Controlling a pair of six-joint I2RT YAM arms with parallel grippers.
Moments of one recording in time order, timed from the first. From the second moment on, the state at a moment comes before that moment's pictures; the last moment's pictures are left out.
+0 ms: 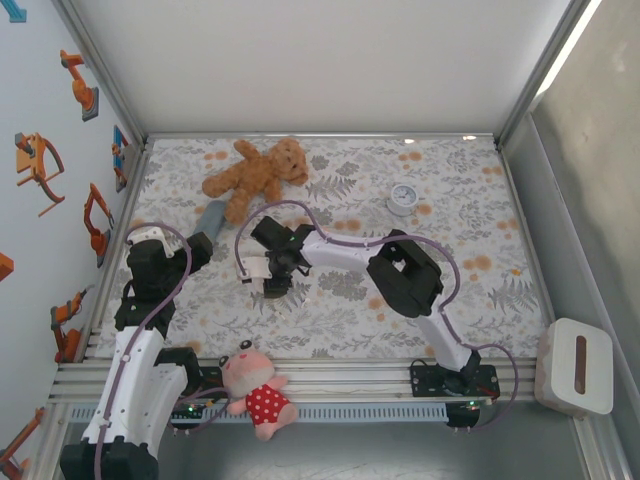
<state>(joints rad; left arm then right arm) -0.02 0.65 0.46 -0.34 -0.01 -0.46 1.01 2.19 1.63 -0.58 -0.30 -0.74</state>
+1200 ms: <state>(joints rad) -0.24 0.93 0.70 -0.02 0.91 -0.60 0.85 1.22 1.04 -0.21 -0.09 -0.68</state>
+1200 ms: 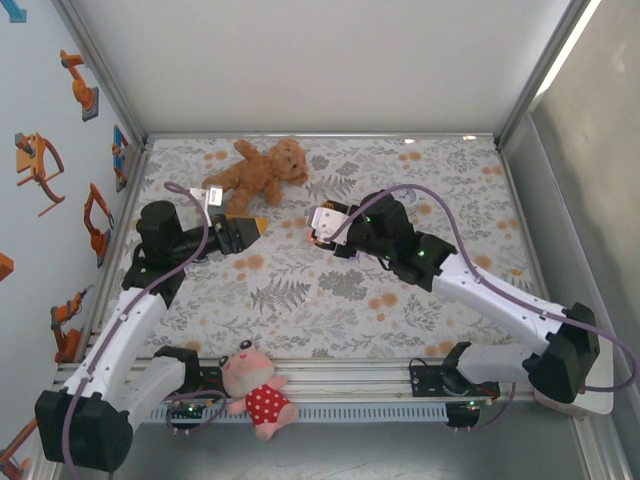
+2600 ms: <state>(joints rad) -0.57 1.26 0.87 0.17 0.99 -0.69 0.85 1.17 1.01 -0.26 -0.06 -0.69</state>
